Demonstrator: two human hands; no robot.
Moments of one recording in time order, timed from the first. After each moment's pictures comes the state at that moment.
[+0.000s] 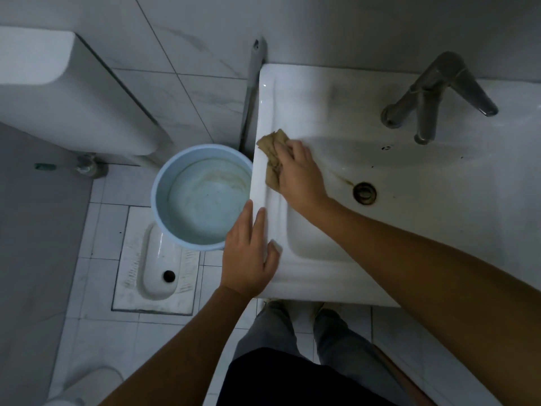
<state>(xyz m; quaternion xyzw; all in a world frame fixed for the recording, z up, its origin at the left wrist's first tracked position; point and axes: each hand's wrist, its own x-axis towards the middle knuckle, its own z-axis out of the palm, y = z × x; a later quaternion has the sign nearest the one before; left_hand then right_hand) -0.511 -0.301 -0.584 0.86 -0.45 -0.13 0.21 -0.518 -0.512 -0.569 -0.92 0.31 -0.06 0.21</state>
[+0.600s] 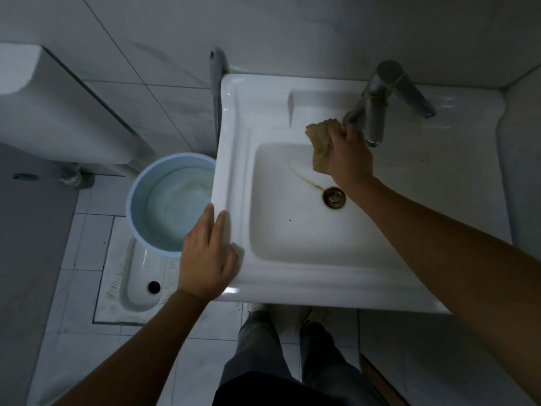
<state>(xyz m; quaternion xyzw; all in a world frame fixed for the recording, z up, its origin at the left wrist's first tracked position) -0.512 -0.304 -0.577 0.87 -0.45 -0.12 0.17 -0.619 -0.650 -0.560 -0.89 0.44 0.01 0.09</state>
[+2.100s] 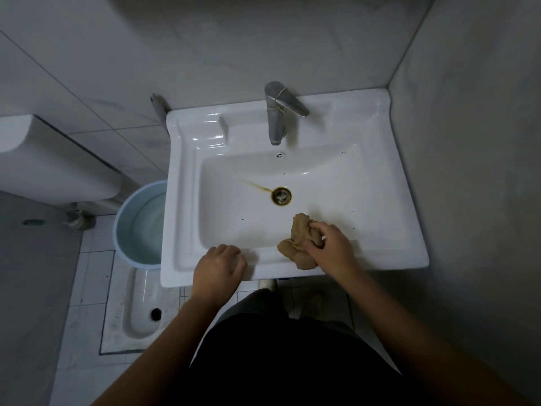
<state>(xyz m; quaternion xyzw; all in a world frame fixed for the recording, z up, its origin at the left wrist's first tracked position) -0.660 -0.352 -0.512 0.87 -0.45 -0.18 0.12 -0.859 -0.531 -0.538 -0.73 0.51 -0.06 0.46</state>
